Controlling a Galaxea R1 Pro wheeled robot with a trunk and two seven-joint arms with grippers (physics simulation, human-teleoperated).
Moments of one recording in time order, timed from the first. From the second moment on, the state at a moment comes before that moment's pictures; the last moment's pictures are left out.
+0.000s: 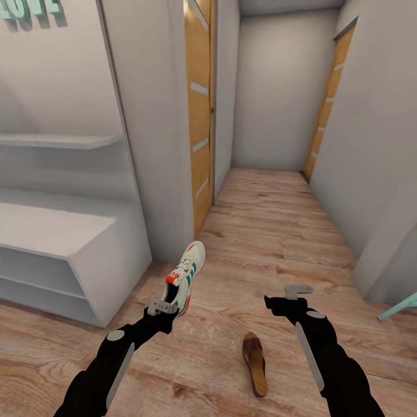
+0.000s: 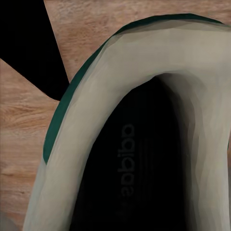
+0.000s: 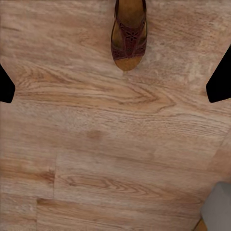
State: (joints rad) left arm -0.37 -0.02 -0.04 -1.10 -0.05 0.27 -0.42; right arm -0.38 0.00 -0.02 -1.33 0.00 0.64 0.00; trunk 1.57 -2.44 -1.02
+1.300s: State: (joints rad) left arm -0.48 -0.08 -0.04 -1.11 -0.05 0.28 -0.42; right arm -0.38 0.00 -0.02 -1.10 0.00 0.59 -0.01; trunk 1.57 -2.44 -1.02
